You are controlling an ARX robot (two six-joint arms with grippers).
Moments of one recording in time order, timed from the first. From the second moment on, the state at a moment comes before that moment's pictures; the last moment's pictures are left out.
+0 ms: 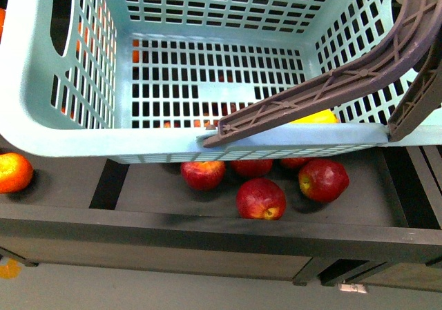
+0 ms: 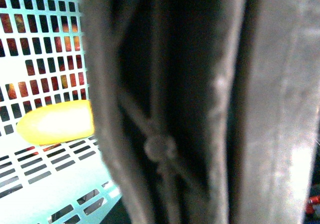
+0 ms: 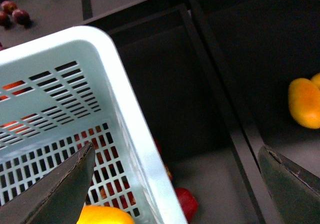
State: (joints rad) left arm -0.69 1.86 1.59 -0.46 0.17 -0.73; right arm 0.12 1.28 0.67 0.24 0.18 0.35
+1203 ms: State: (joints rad) left arm -0.69 1.86 1.59 -0.46 0.18 -0.72; right arm 0.00 0.92 0.14 0.78 0.00 0.00
